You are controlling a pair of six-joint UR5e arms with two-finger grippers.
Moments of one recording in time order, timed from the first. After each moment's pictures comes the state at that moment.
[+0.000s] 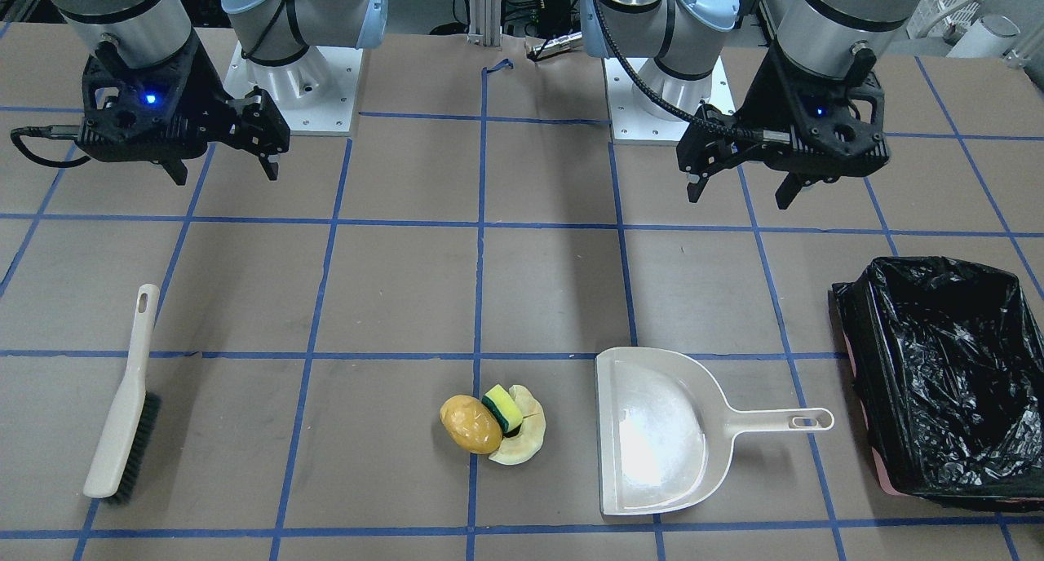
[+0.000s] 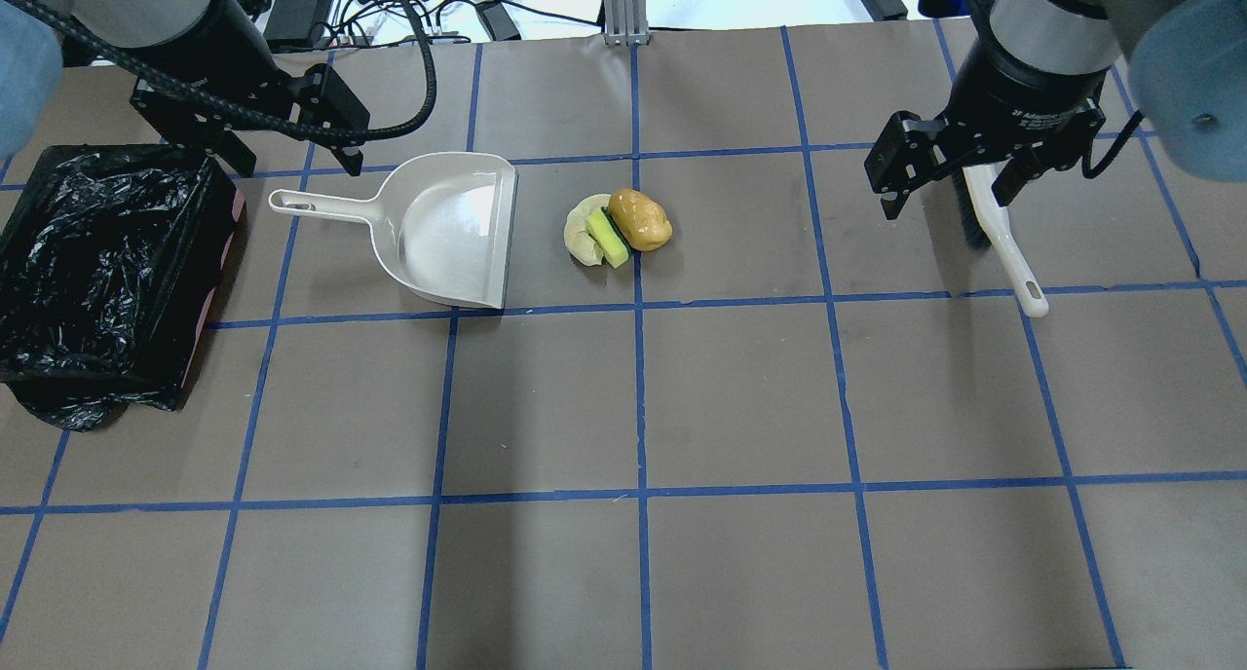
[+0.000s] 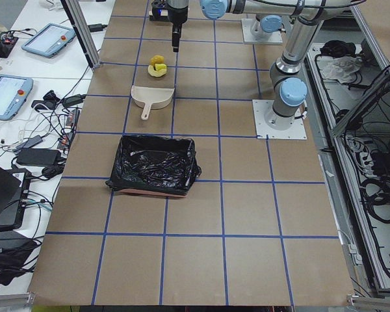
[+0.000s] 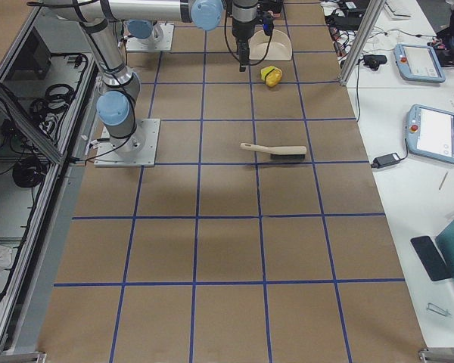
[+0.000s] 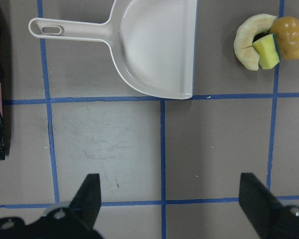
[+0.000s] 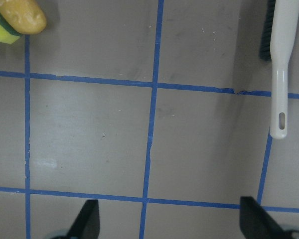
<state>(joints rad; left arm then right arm) -1.52 -1.58 -1.52 -1.55 1.56 0.10 1.53 -1.61 1.62 -1.58 -1.57 -0.13</state>
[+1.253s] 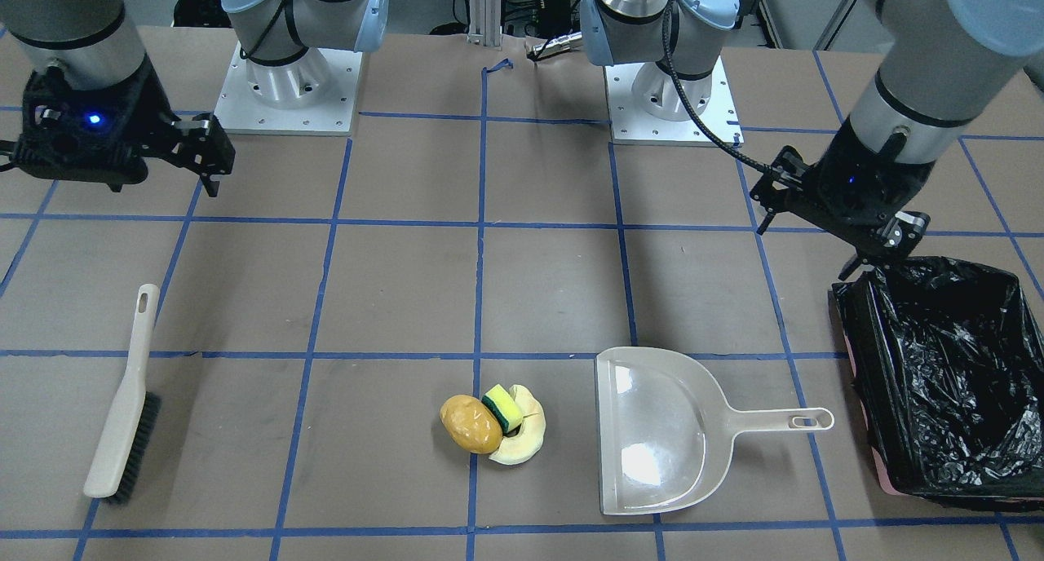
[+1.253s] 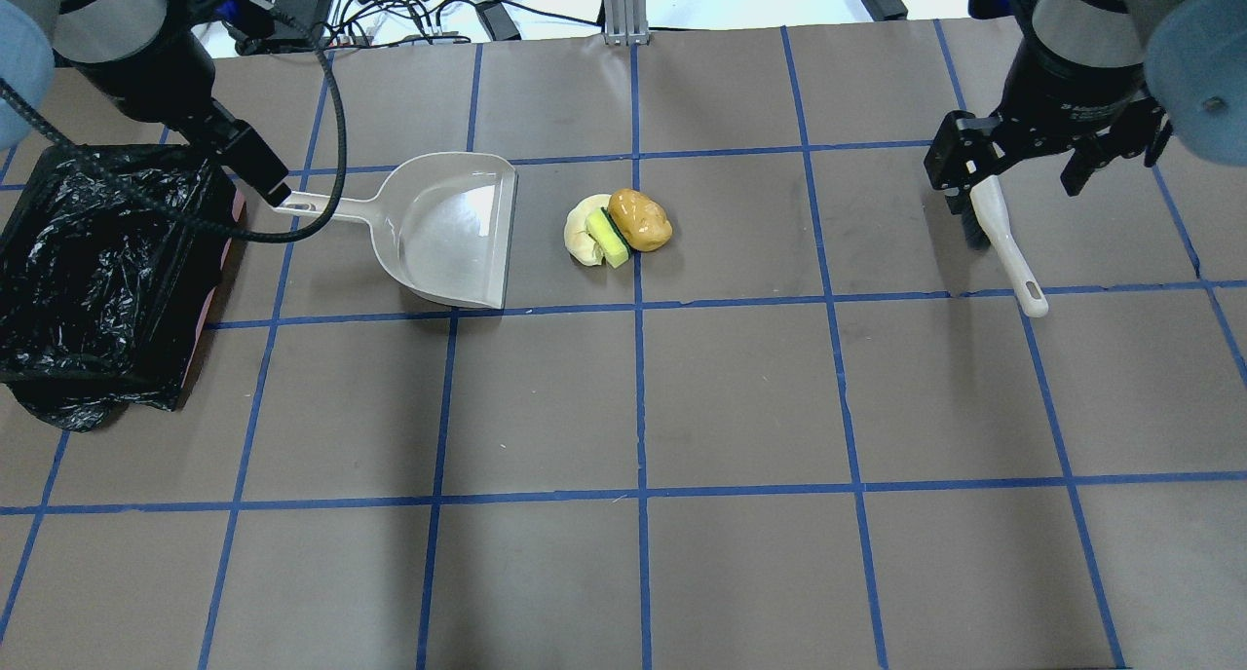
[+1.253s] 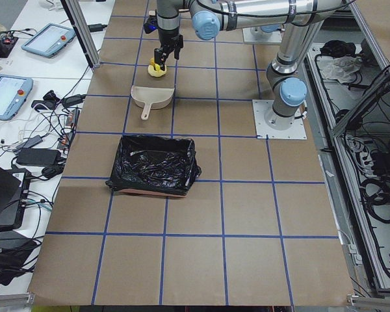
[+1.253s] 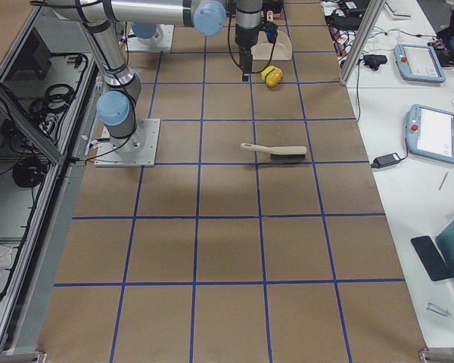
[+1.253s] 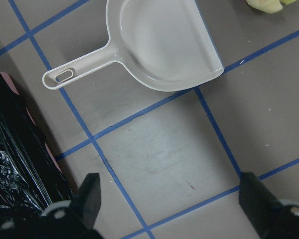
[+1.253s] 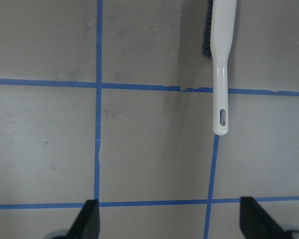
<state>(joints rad) -1.38 -1.67 -1.54 -1.46 1.60 0.93 1.45 -1.58 1.62 -1.60 -1.70 -0.15</state>
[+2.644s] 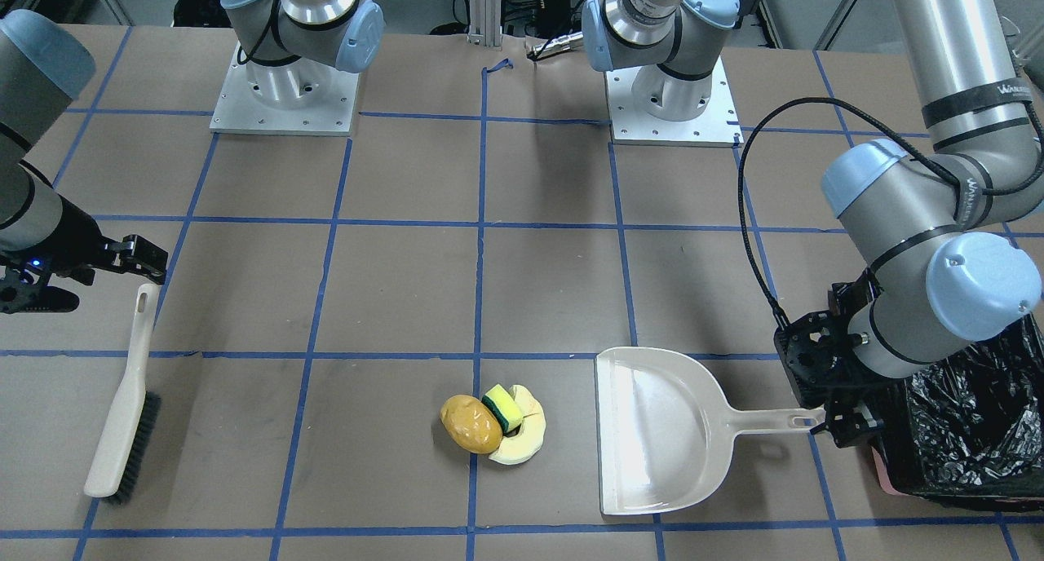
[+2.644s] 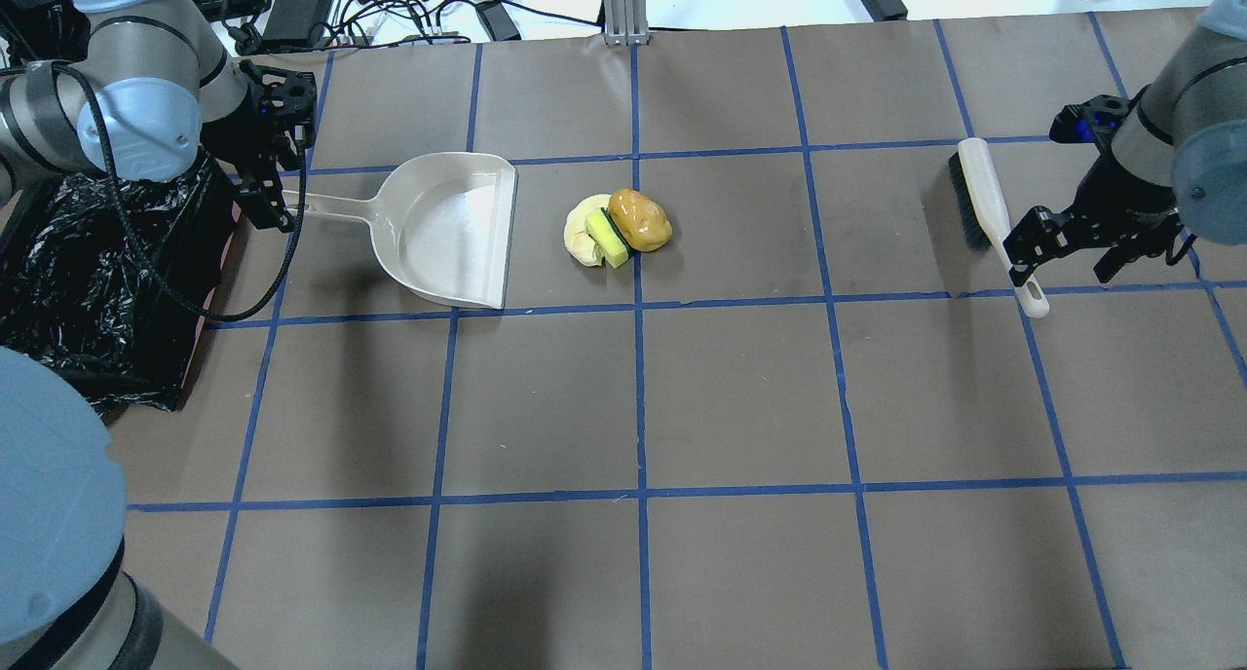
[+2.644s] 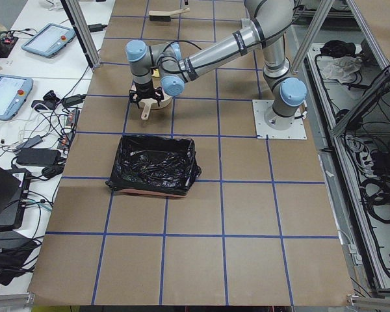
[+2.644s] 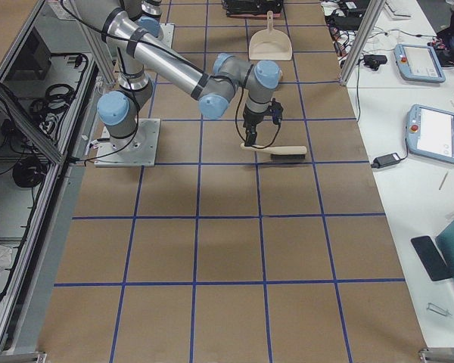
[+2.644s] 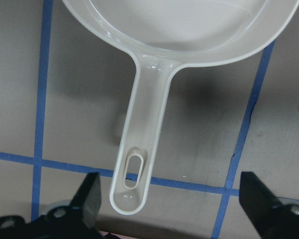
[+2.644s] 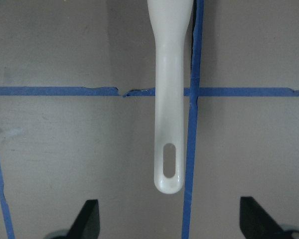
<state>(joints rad) -1.32 -2.02 -1.53 -1.16 1.59 1.68 1.17 -1.37 1.84 -1.91 -1.61 -0.41</state>
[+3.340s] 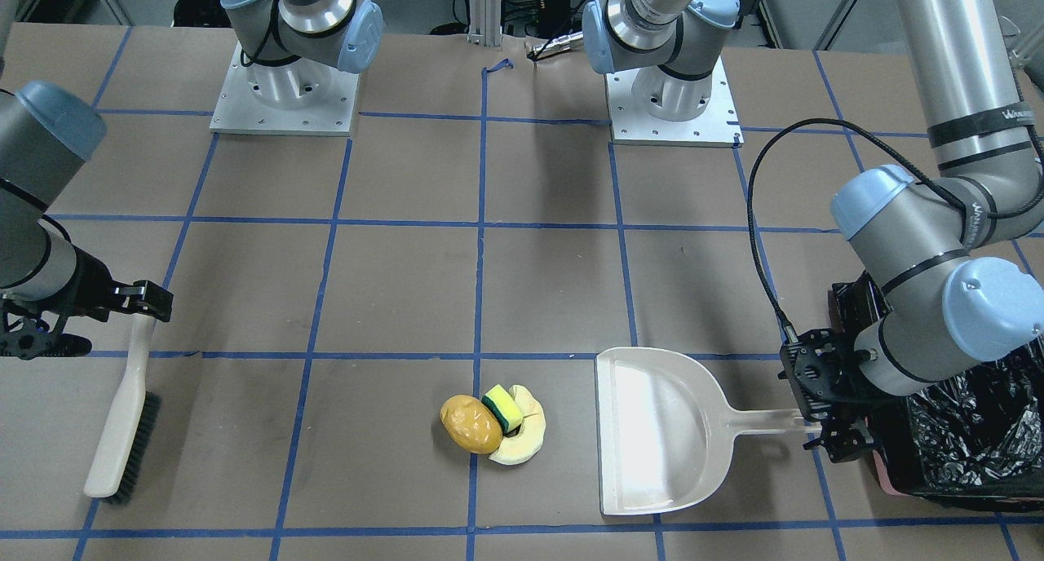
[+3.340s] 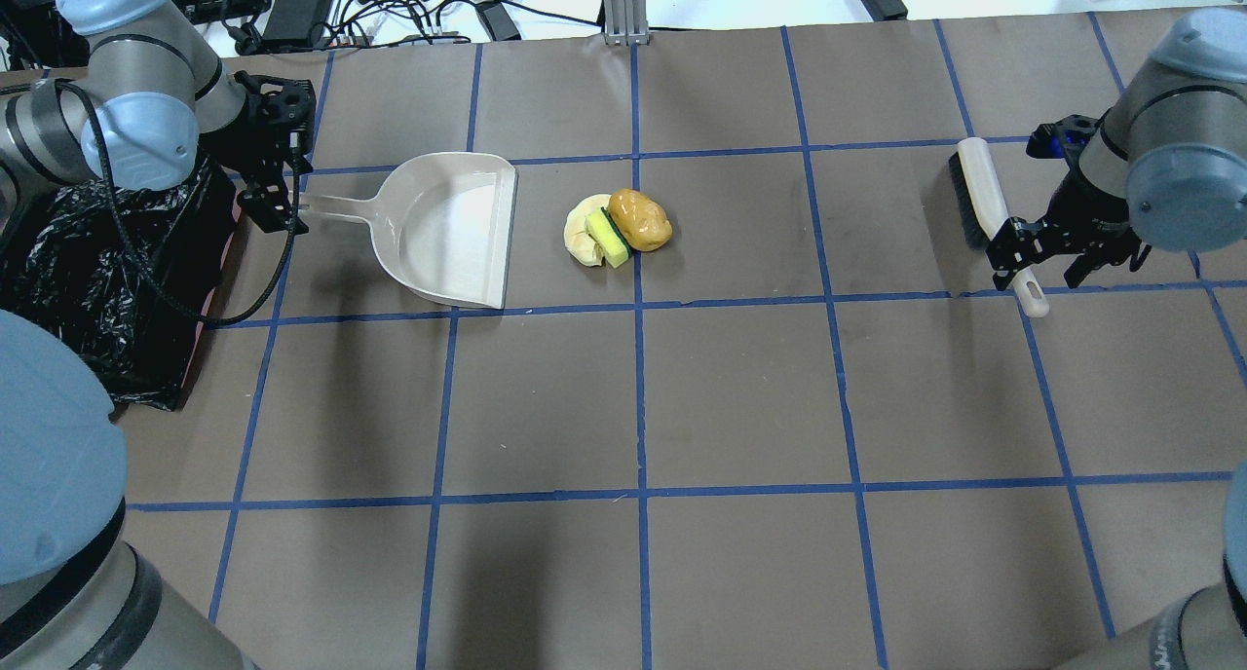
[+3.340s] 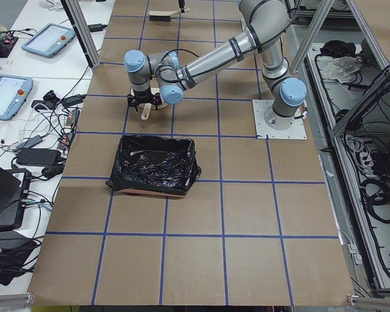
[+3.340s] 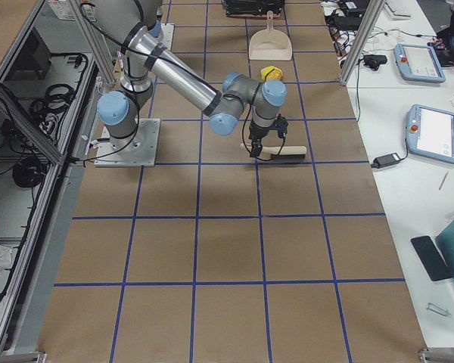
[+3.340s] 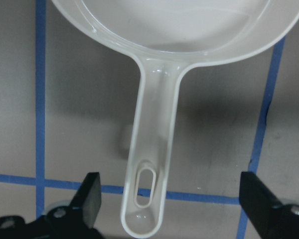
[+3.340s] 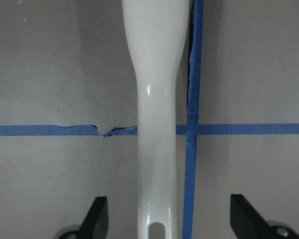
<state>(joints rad) -1.29 -2.07 -1.54 -1.12 1.51 1.74 1.17 -1.25 1.83 -2.02 -1.61 -0.40</state>
